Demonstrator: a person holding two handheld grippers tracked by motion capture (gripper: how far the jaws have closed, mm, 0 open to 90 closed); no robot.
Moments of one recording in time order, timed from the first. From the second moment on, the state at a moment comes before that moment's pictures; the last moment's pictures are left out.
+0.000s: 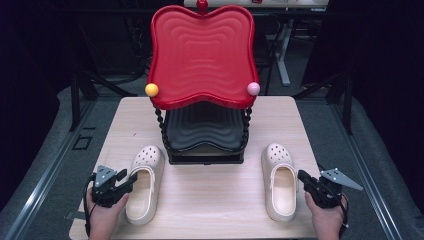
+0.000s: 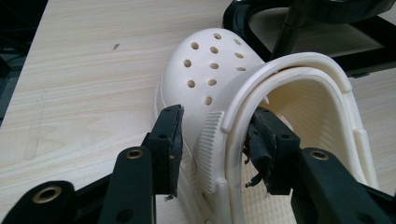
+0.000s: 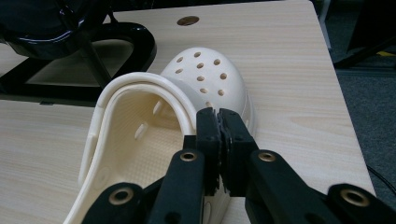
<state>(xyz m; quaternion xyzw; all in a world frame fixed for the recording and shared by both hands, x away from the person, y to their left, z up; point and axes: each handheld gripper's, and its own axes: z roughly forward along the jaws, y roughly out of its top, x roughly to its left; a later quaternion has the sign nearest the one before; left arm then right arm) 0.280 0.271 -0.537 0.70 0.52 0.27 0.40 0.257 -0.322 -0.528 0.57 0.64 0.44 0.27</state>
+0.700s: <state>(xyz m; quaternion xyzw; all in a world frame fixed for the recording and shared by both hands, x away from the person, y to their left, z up) 0.281 0.269 -0.541 0.70 0.53 0.27 0.39 0.261 -0.298 -0.537 0.56 0.68 0.36 0.30</state>
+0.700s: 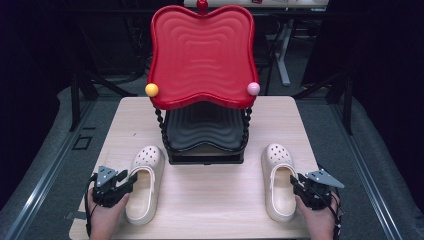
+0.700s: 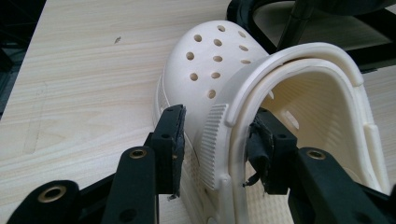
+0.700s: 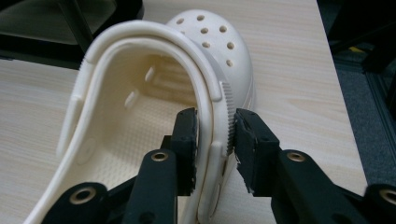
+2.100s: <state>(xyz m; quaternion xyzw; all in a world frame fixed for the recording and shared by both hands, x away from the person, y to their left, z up) 0.272 0.275 -0.524 0.69 0.53 0.27 0.40 0.249 -0.282 -0.517 0.55 0.68 0.39 0.28</state>
